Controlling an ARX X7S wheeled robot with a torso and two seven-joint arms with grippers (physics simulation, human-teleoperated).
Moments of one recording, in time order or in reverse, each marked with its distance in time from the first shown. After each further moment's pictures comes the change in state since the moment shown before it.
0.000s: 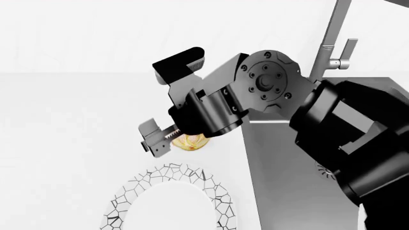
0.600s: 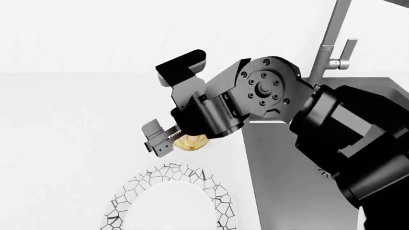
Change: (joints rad) left arm 0.015 -0.006 -0.008 0.007 0.000 0.006 0.002; right arm -0.022 0.007 -0.003 0.001 -0.071 -0.014 -0.062
